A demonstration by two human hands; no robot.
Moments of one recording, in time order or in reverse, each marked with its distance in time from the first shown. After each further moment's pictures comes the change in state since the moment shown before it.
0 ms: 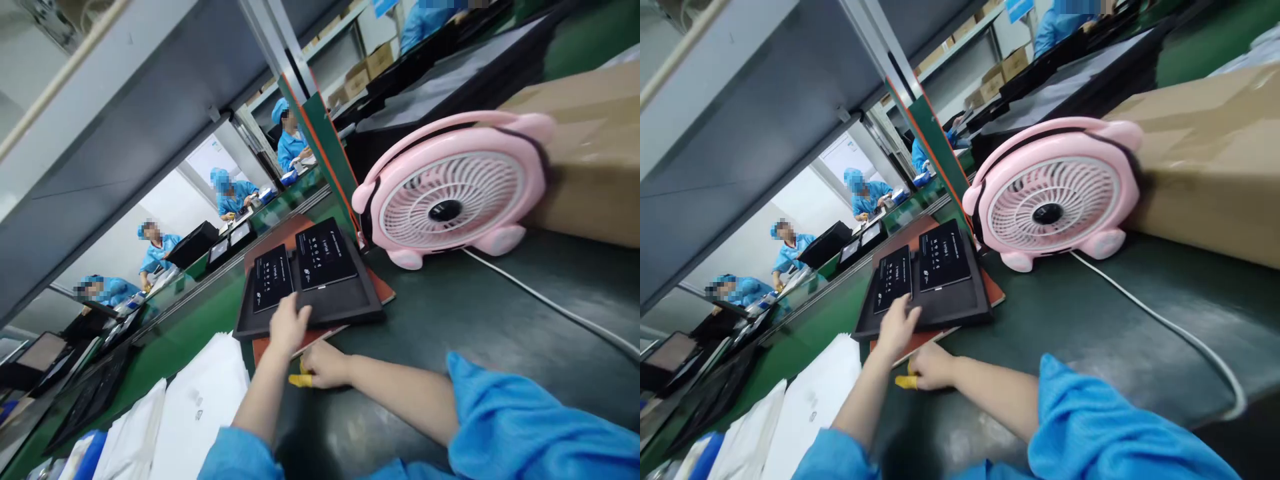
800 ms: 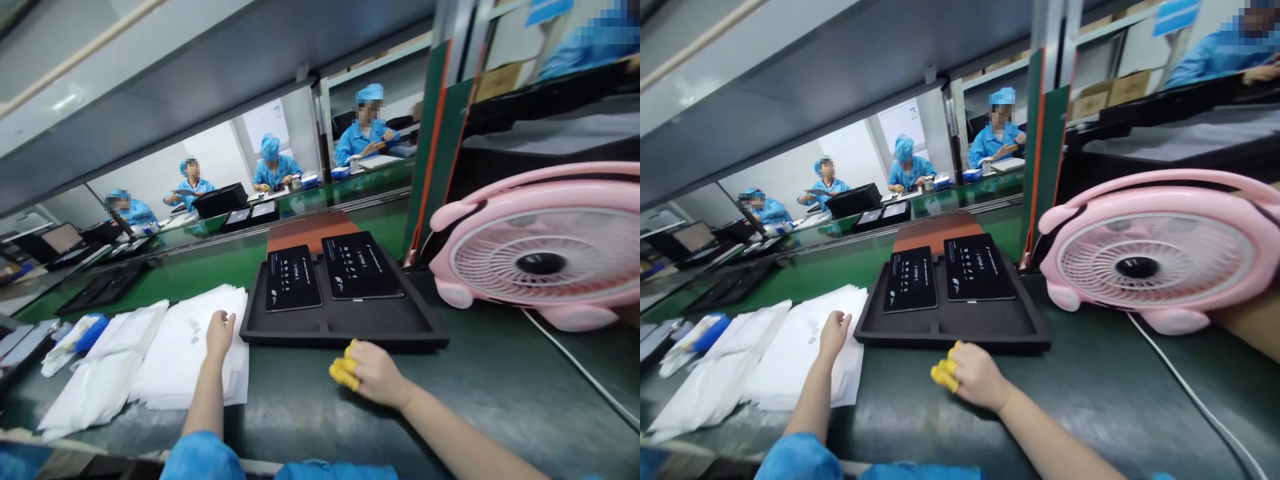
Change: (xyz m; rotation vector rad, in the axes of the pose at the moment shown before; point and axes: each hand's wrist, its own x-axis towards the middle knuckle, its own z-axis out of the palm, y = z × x) left_hand -0.105 -0.186 0.001 -0.071 0.297 -0.643; right_hand -0.049 -0.007 -0.052 -0.273 0.240 -0.312
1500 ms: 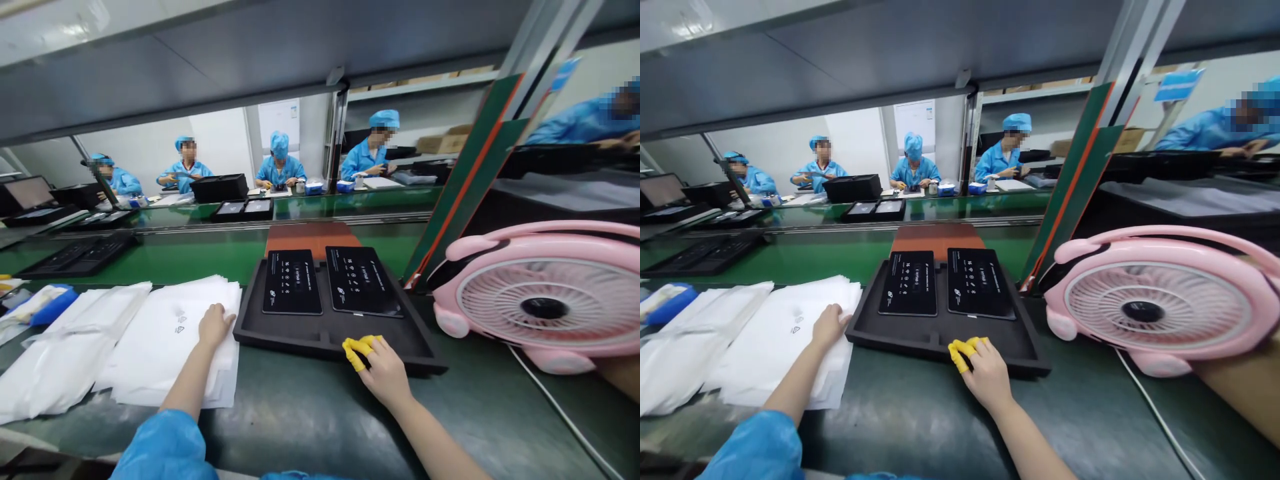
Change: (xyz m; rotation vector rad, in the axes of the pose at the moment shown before) left_hand 0.029 -0.020 0.021 0.135 -0.137 -0.032; right_hand -0.001 0.018 0.001 -0.253 0.078 0.229
